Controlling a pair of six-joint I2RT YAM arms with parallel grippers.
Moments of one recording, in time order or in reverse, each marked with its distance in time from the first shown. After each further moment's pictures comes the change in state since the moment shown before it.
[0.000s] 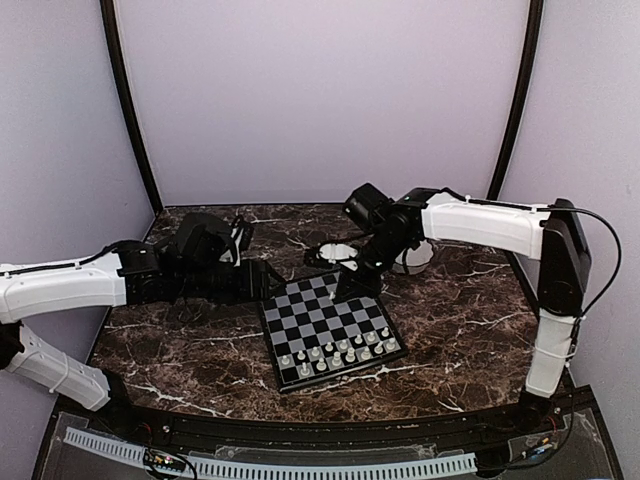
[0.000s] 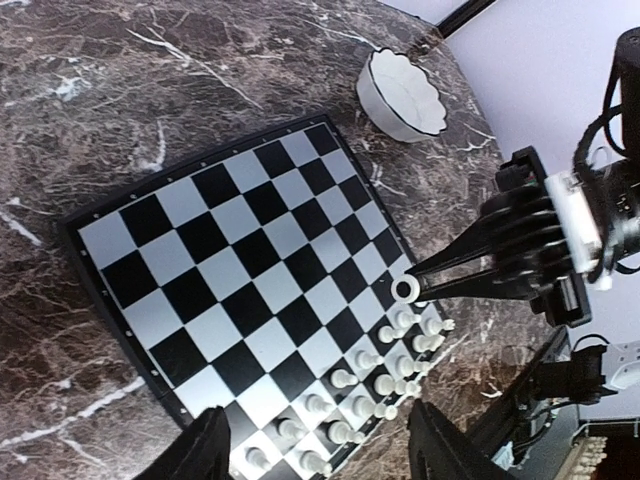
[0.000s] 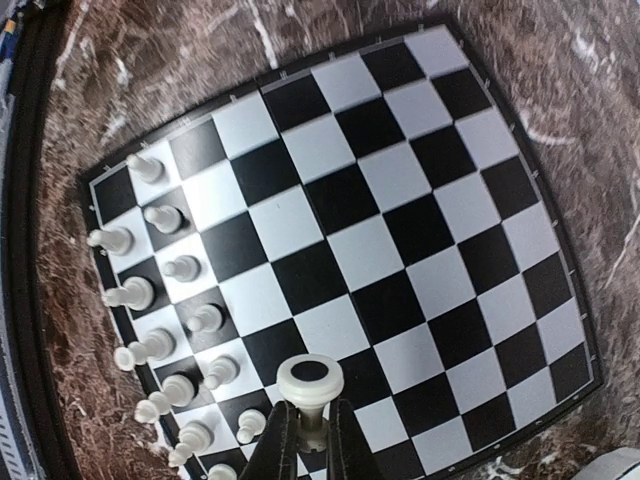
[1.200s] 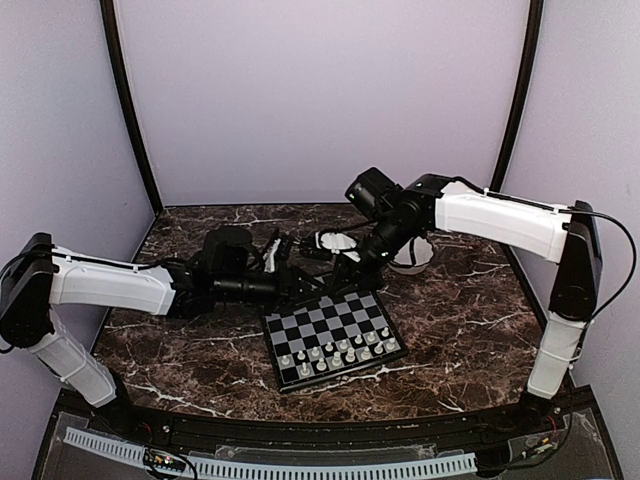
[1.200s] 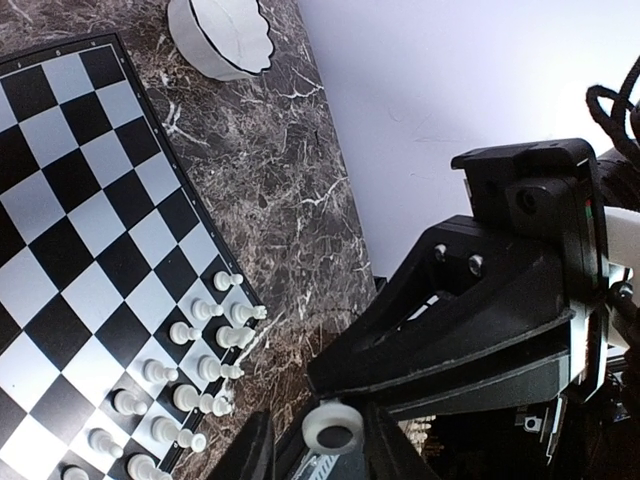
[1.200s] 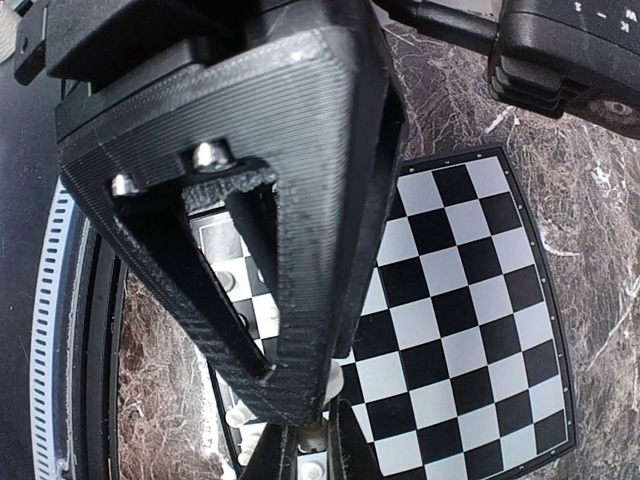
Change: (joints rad) left arm 0.028 0.254 -0.104 0.654 0.469 -0.282; right arm 0.023 -0.082 0.056 -0.063 -0.164 -0.088
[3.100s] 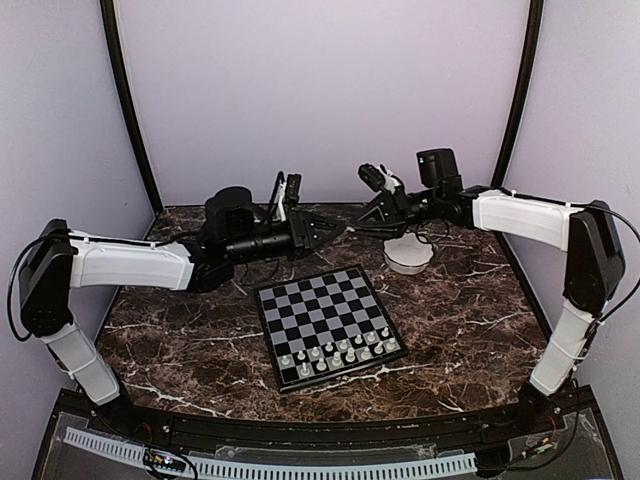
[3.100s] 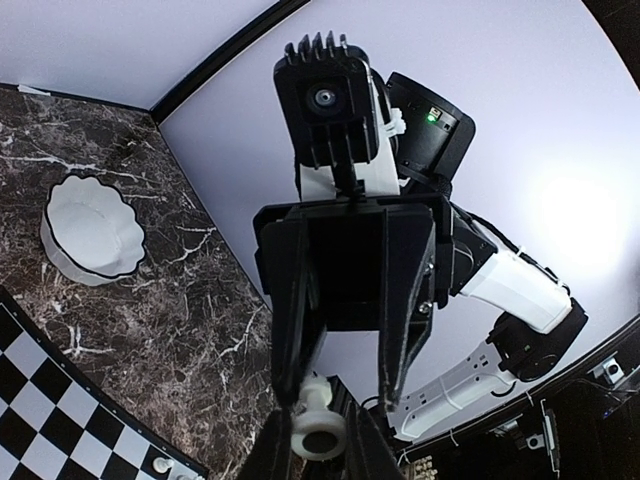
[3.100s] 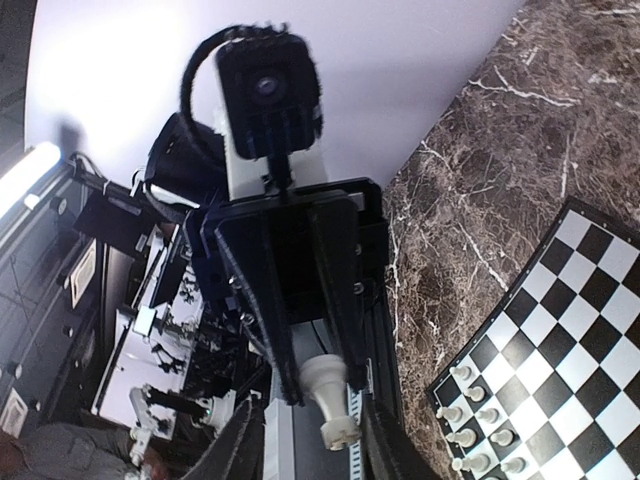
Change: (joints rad) left arm 0.045 0.128 0.216 0.273 -0.019 0.120; right arm -0.344 -0.080 -0.277 0.845 -0.802 1.287
